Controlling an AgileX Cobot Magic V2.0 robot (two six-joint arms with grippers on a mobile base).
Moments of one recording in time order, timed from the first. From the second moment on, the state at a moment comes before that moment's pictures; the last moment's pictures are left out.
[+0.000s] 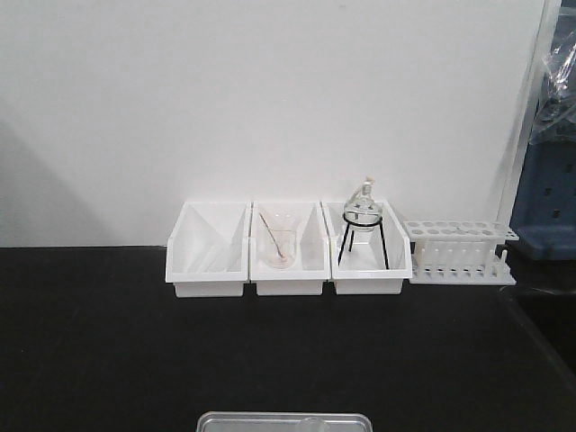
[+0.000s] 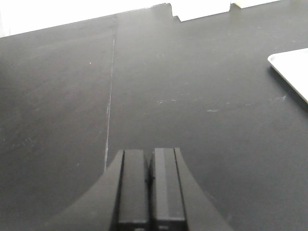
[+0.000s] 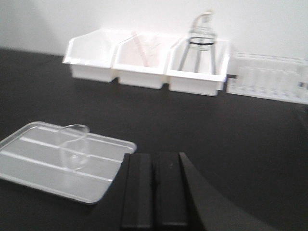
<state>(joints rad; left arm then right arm) -0.06 -0.02 0.03 0.11 0.39 0.02 0.27 0.29 0.01 0.09 -0.09 -0.06</state>
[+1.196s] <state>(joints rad) -0.06 -0.02 0.03 0.11 0.39 0.02 0.09 -0.01 0.03 0.09 0.20 -0.06</state>
